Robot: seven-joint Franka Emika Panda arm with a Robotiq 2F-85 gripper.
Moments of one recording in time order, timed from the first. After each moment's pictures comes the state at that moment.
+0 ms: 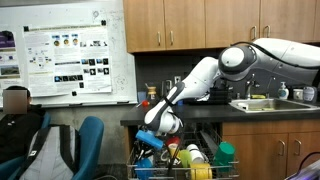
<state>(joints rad) 0.49 1.10 0.30 -1.44 0.36 2.87 0.73</state>
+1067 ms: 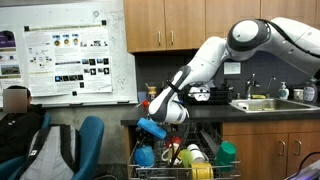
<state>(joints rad) 0.52 0.83 0.28 -1.75 0.40 3.08 0.79</state>
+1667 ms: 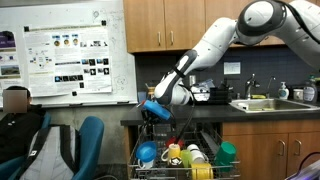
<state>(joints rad) 0.62 0.63 0.07 -1.84 0.37 3.04 0.82</state>
